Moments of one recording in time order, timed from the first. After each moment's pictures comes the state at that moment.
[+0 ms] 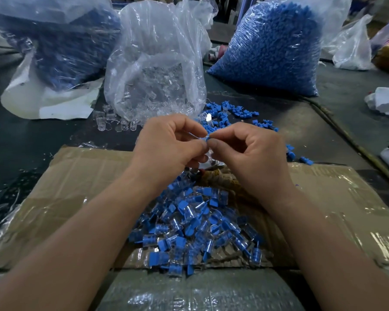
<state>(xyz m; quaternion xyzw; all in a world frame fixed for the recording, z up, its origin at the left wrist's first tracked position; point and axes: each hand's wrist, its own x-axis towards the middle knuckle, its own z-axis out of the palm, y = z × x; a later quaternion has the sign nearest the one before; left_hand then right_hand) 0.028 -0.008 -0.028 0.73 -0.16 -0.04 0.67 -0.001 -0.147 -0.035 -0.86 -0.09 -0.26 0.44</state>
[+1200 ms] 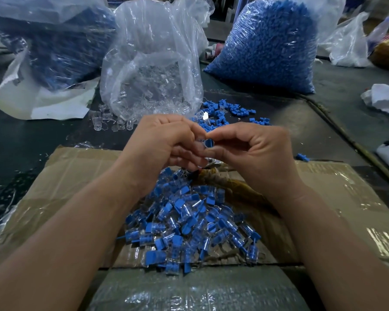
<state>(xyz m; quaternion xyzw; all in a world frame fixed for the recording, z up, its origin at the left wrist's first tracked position) 0.034 0.000 -0.024 0.66 -0.18 -0.15 0.72 -0.005 -0.157 -0.030 -0.83 -0.19 -0.24 0.46</state>
